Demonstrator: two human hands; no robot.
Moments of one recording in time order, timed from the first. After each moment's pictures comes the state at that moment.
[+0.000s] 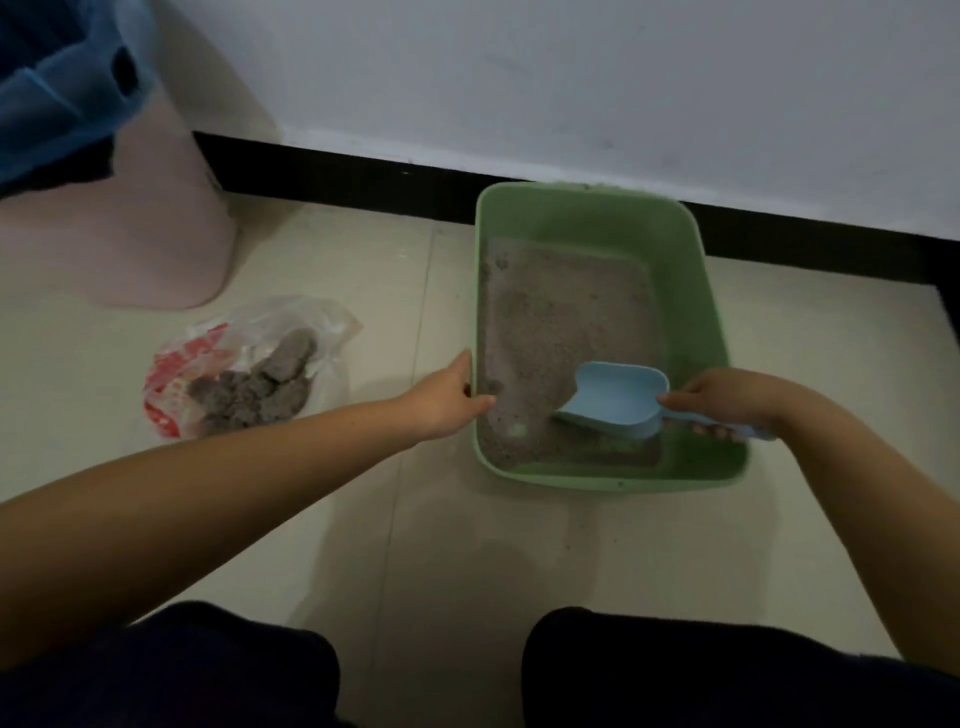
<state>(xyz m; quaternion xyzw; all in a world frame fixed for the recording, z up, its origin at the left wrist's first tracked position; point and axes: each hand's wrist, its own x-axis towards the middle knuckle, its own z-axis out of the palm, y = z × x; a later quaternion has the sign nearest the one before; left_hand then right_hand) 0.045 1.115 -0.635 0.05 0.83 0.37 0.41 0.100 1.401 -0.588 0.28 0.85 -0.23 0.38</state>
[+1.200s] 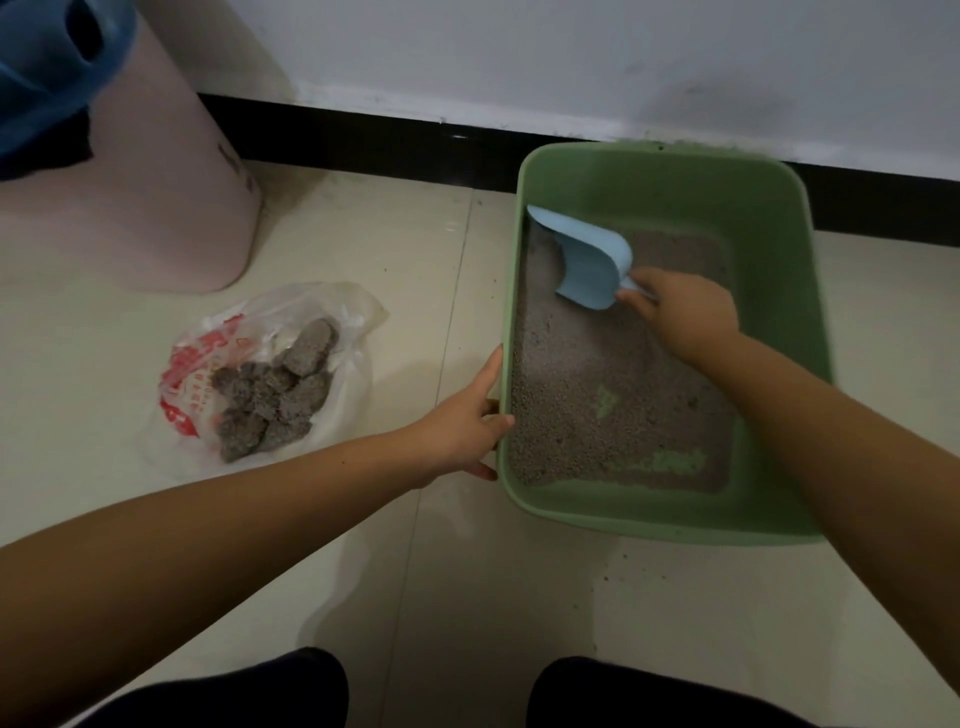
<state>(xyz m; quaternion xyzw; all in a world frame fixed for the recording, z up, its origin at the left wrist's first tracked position) 0.045 1.114 -0.654 -0.06 0.73 0.49 0.47 -0.017 1.373 -0.681 0.02 0.99 -0.10 0.07</state>
